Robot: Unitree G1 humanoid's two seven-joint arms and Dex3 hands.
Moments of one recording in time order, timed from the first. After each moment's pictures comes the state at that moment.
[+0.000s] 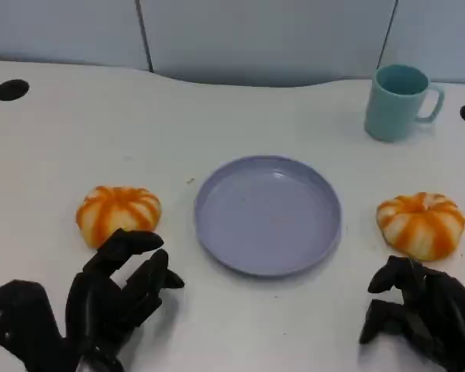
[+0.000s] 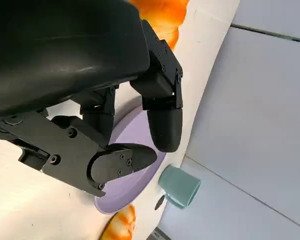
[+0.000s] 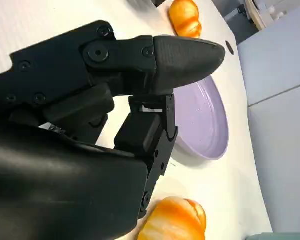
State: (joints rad) left arm -0.11 -0.14 0.20 0.44 -0.41 -0.12 -0.35; right arm -0.02 -0.03 -0.12 0.30 0.32 0.14 0.41
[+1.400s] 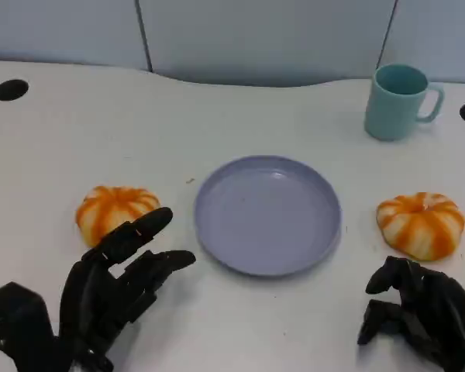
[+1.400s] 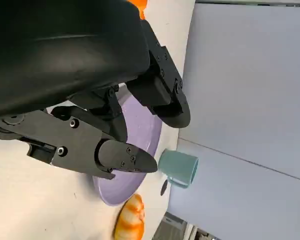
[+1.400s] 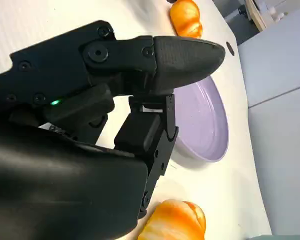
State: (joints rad) left arm -0.13 -0.09 0.19 0.52 -0.37 -0.32 -0.48; right arm -0.02 -0.02 -0.11 0.30 0.31 0.13 0.40
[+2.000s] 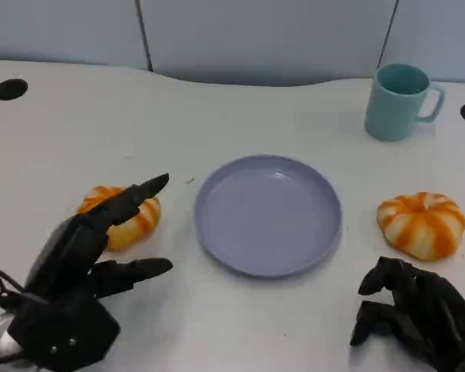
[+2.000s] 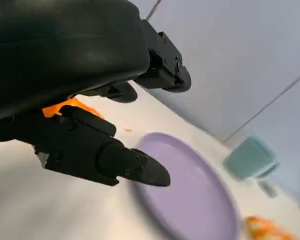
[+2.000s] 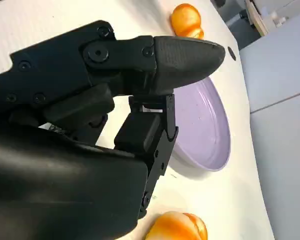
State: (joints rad) left arm -0.22 0.24 0.04 0.49 0.48 -0.71 -0.04; right arm -0.02 -0.01 -0.10 0.28 0.31 0.14 0.40
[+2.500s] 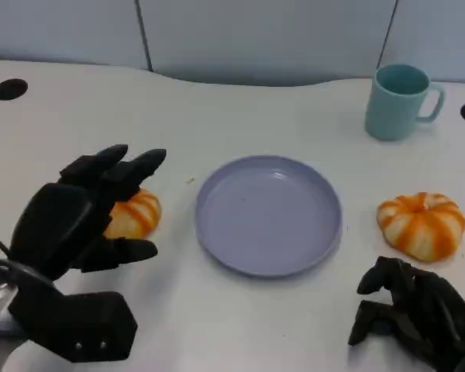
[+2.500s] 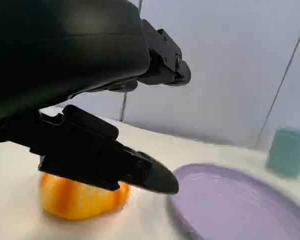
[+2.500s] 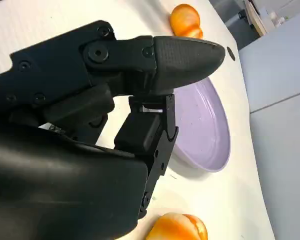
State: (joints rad) left arm -0.29 0.41 -0.10 0.38 0.78 -0.55 0.19; right arm -0.02 -0.01 -0.09 0.28 0.31 0.14 0.39
